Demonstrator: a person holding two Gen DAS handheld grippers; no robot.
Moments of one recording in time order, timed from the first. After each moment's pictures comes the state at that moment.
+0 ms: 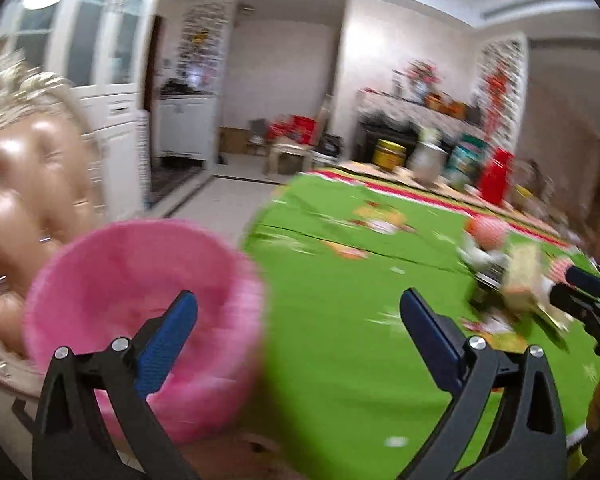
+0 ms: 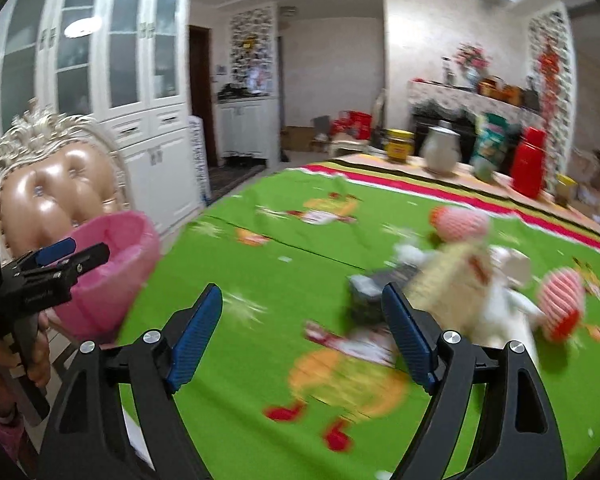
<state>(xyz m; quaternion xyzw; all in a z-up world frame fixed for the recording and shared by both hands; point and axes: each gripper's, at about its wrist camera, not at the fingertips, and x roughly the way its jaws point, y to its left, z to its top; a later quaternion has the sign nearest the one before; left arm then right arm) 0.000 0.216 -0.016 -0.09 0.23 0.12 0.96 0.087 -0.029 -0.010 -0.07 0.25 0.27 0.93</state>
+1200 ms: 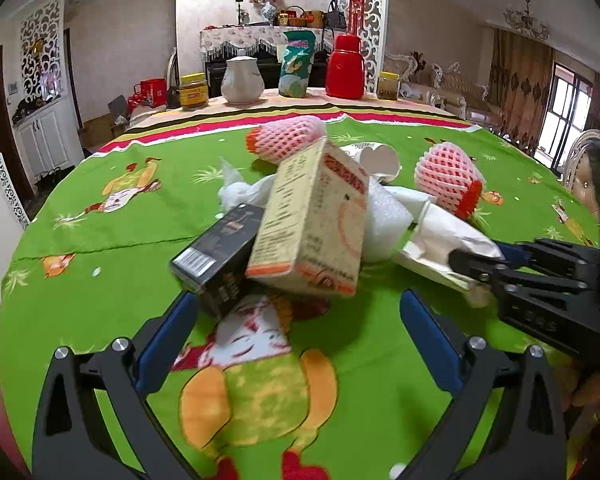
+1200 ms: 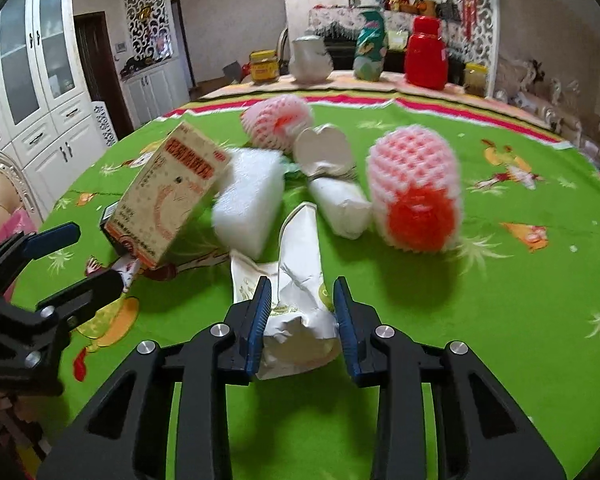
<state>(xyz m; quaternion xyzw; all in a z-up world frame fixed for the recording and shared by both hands) 0.164 -0.025 -0.055 0.02 0.34 -0.09 0.93 0.183 -0.196 -0.072 -0.02 0.37 0.15 0.92</state>
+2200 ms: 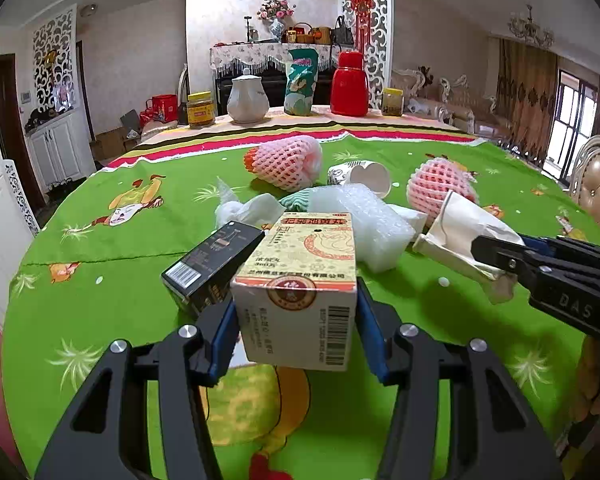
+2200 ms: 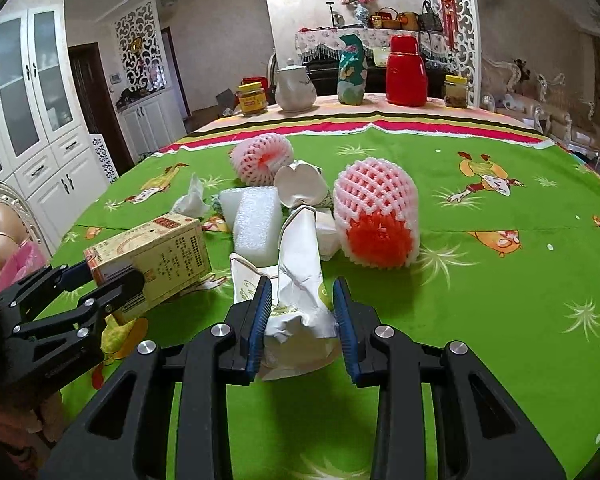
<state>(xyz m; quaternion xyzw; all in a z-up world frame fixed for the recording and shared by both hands) 0.150 -0.037 -0.048 0.02 0.31 -0.07 0.95 0.167 -0.219 -0.050 0.02 0.34 0.14 0.93</state>
